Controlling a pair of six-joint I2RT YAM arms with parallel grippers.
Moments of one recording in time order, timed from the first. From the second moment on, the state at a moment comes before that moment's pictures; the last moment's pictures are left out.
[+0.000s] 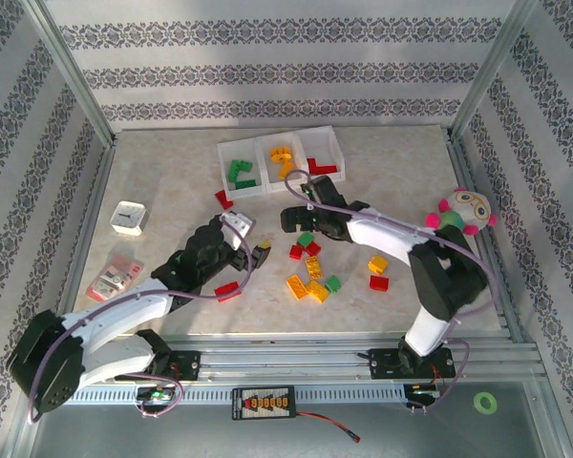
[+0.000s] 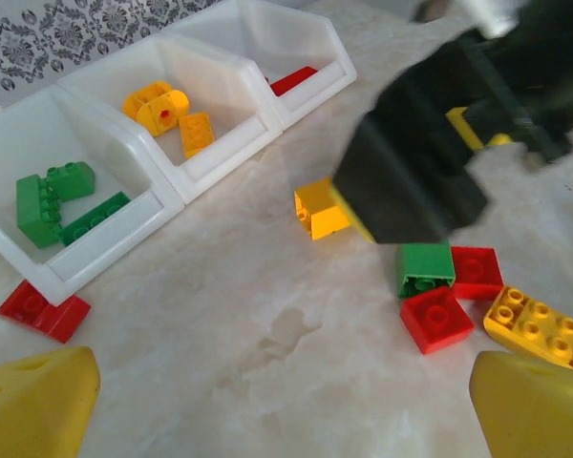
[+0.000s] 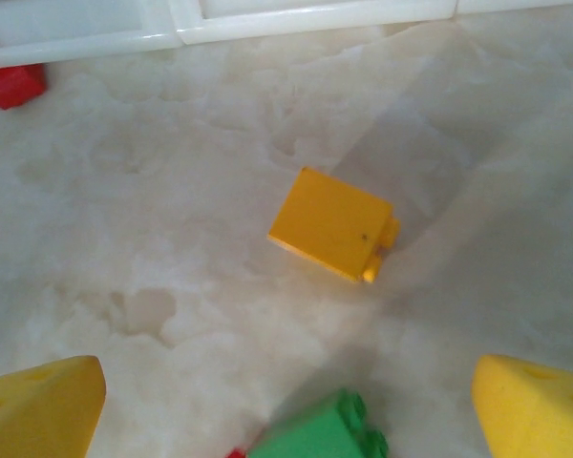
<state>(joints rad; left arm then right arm) -0.66 1.07 0.51 0.15 -0.11 0.05 0.57 1.75 1.12 -0.27 -0.01 0.42</state>
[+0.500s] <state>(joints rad) -0.69 0.98 0.44 0.14 -0.11 0.05 0.59 2.05 1.41 -0.39 0.15 0.64</state>
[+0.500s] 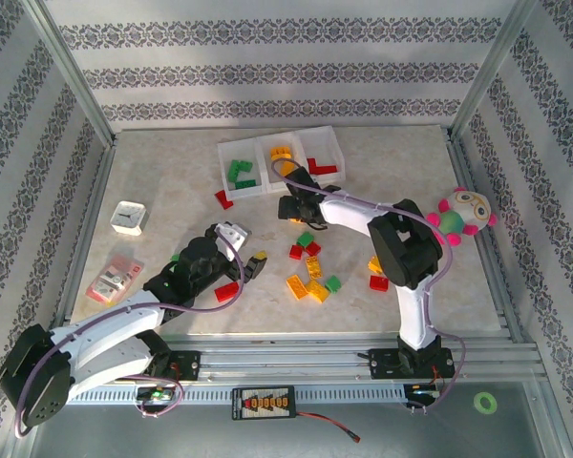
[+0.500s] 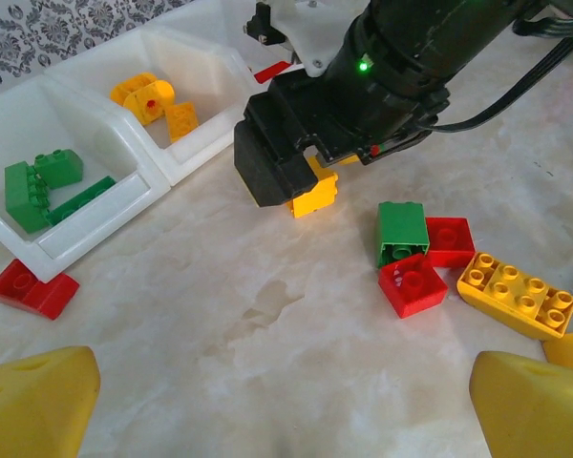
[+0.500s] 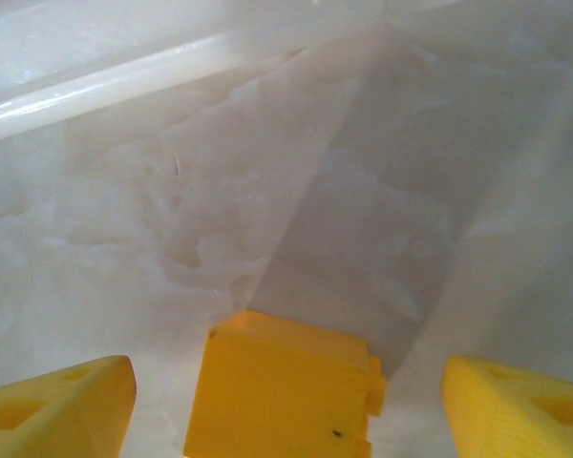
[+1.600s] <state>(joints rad) -0.69 1.09 0.41 0.25 -0.09 0.05 0.63 1.88 1.44 -0.37 0.23 0.59</state>
